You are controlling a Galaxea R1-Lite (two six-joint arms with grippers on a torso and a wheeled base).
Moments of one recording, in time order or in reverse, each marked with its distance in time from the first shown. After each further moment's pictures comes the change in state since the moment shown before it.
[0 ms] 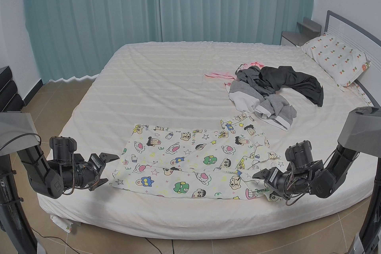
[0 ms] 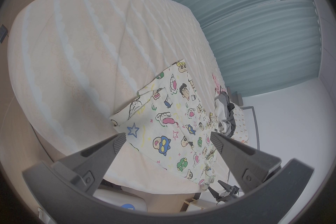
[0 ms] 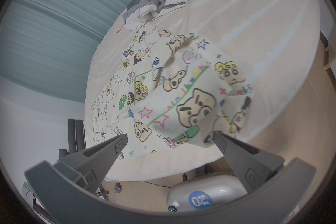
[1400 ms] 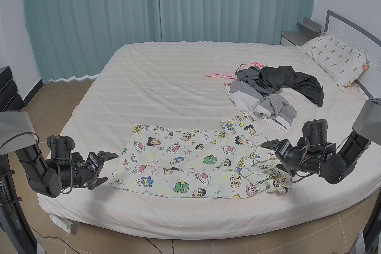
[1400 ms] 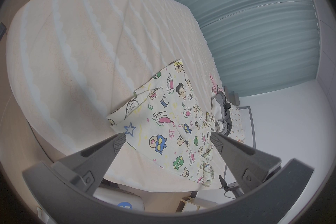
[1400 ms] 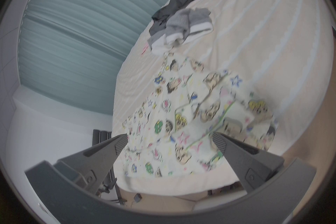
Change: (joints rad) left arm 0.016 -0.013 0.000 0.001 -0.041 -0.010; right arm -0.061 -0.080 -0.073 -0.098 0.086 0.027
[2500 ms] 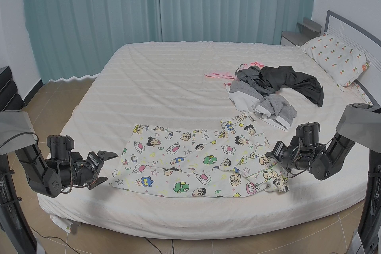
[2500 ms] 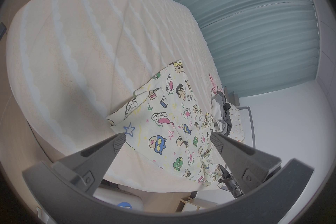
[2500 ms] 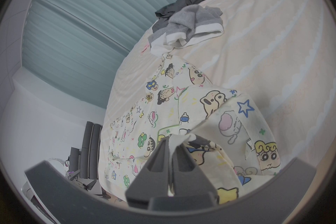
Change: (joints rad) left arm 0.002 -0.002 -0.001 0.000 -0.001 -0.001; right arm -0.107 0.229 -0.166 -0.067 0.078 -0.194
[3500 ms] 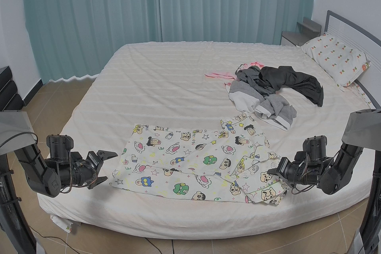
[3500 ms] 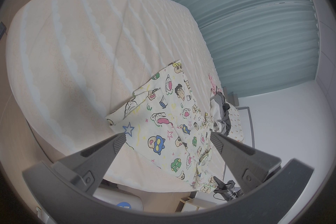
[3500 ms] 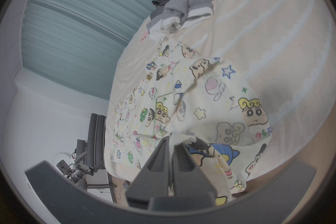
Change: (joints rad) left arm 0.001 -0.006 0.001 0.000 -0.001 -0.003; right arm 0.008 -0.093 0.253 -0.113 0.084 0.014
